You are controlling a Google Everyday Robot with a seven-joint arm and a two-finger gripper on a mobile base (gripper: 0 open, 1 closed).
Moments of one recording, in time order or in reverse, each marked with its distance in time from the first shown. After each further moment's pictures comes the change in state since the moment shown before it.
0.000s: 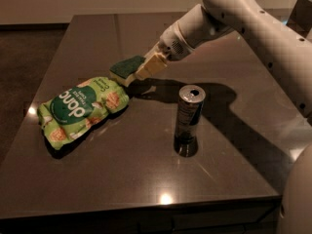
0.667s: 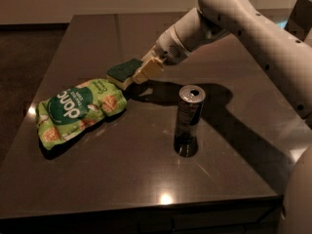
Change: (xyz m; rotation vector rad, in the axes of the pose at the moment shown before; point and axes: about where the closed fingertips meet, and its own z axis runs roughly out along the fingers) arm 0.002 0.018 0.010 -0.060 0.004 -0.018
